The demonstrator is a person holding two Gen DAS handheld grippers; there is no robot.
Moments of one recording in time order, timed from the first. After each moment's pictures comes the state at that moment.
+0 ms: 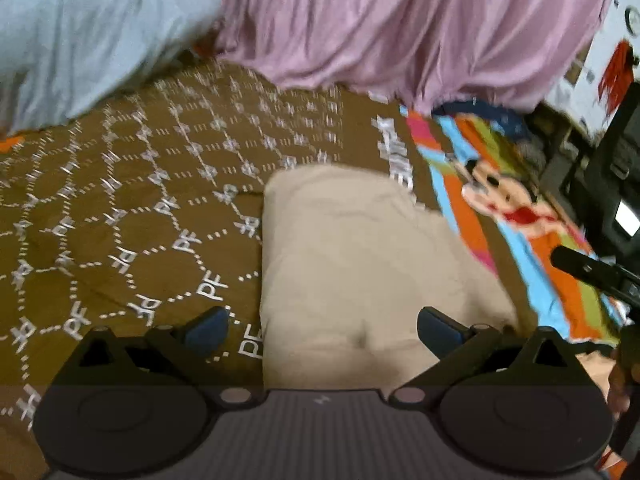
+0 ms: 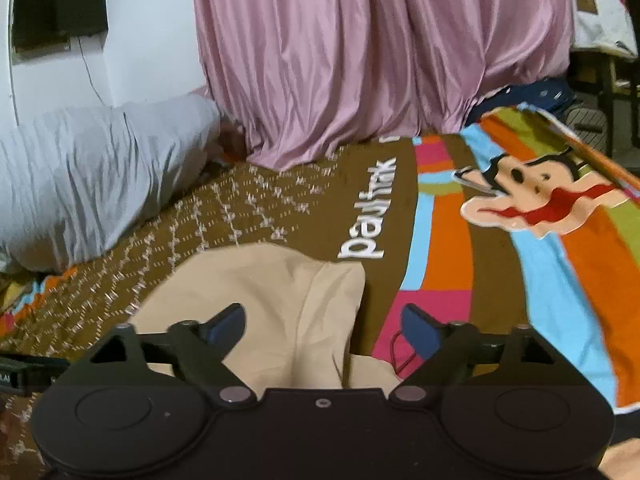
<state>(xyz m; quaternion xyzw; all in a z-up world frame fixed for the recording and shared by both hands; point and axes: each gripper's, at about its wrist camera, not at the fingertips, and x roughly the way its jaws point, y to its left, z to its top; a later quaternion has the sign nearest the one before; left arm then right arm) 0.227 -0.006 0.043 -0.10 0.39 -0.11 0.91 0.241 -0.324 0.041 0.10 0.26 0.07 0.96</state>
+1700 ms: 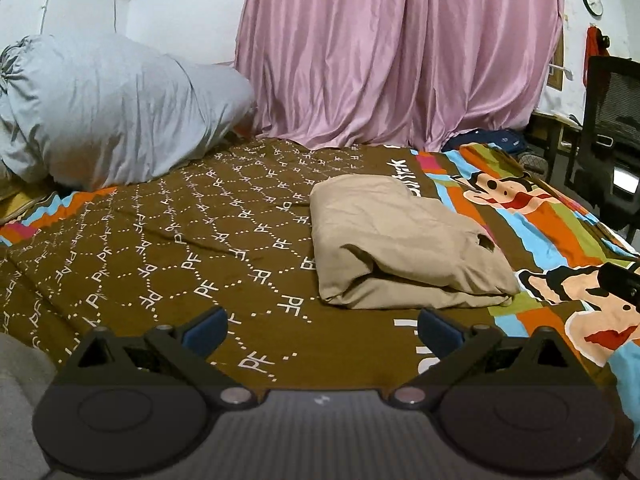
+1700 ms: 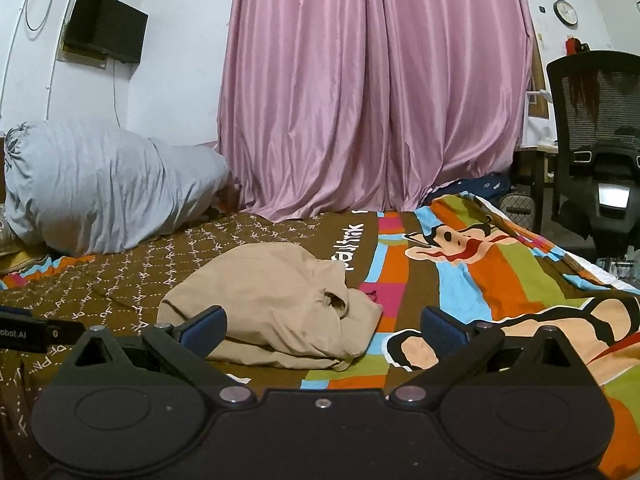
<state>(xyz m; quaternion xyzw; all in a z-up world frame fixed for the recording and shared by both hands) 0.001 -0.004 0.039 -0.01 0.27 -0.05 0.96 -0.038 -0.266 0.034 0.02 0.14 0.01 0.99</state>
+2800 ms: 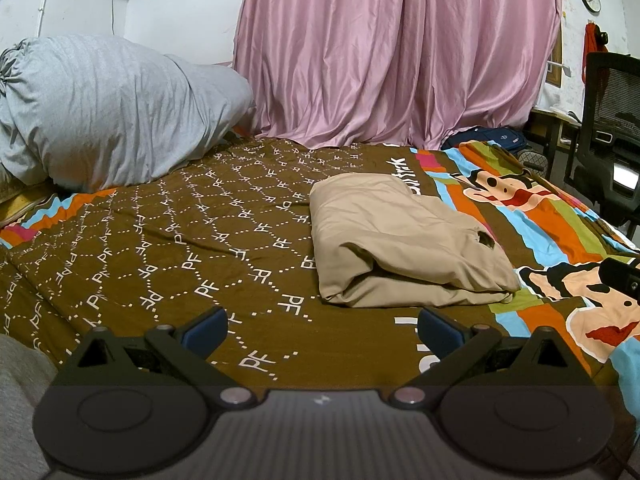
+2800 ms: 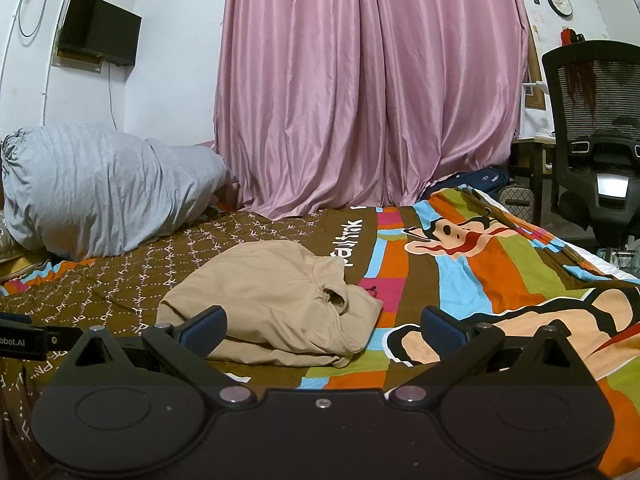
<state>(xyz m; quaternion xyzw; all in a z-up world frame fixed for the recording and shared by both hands) 0.000 -0.004 0.039 -0.01 0.27 -0.05 0.96 -0.036 -0.270 0.032 0.03 0.15 0.01 0.99</state>
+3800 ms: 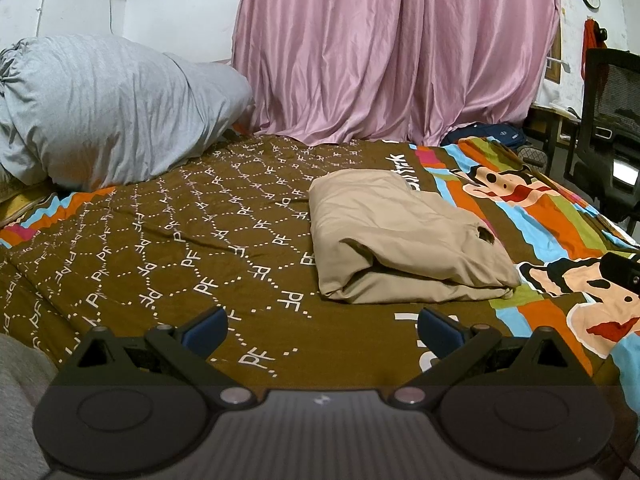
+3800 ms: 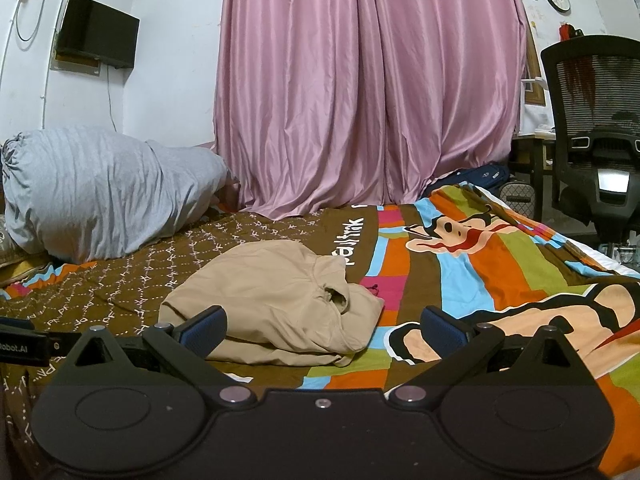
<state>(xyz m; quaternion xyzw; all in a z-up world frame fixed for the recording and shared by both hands) -0.002 -0.002 0.035 -0.01 0.28 -0.05 0.96 -0.037 -0.270 0.032 0.03 0.15 0.01 0.99</state>
